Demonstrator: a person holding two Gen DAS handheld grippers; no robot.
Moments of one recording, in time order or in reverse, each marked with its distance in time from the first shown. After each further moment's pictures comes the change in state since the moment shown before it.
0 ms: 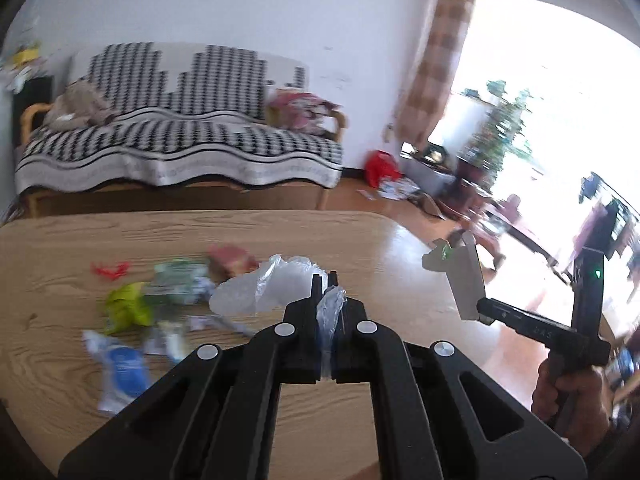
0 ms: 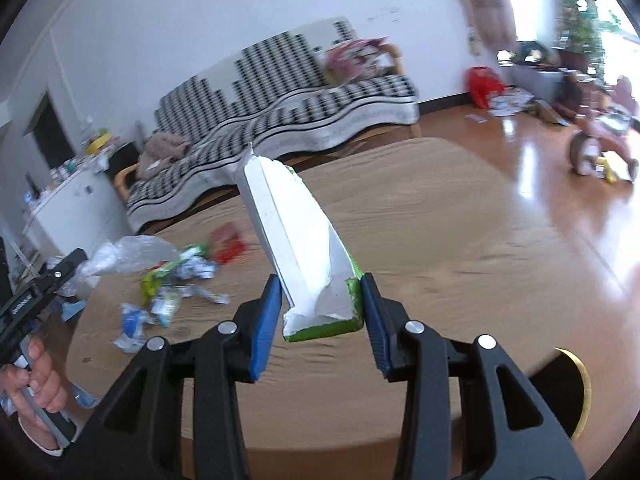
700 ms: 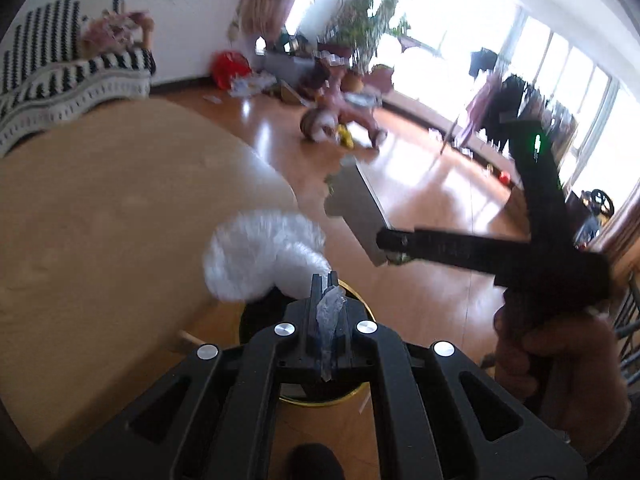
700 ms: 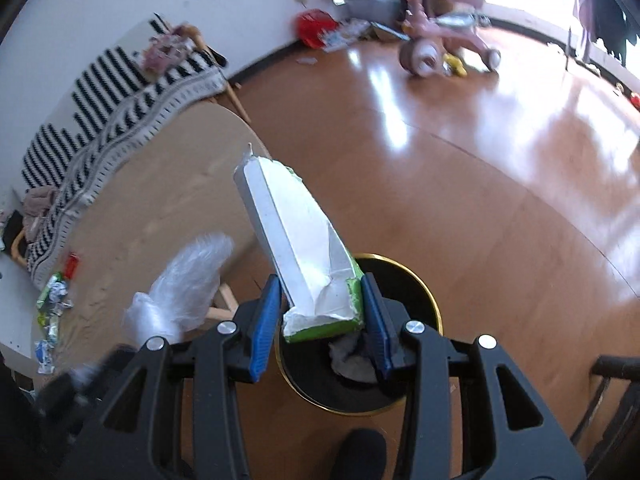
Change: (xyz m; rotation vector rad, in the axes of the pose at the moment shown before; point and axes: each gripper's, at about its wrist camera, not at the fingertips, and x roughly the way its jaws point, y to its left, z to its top) left arm 0.149 -0.305 -0.153 0.242 0.377 -0.385; right arm -0.079 -0.250 -0.082 0.368 0.166 -0.384
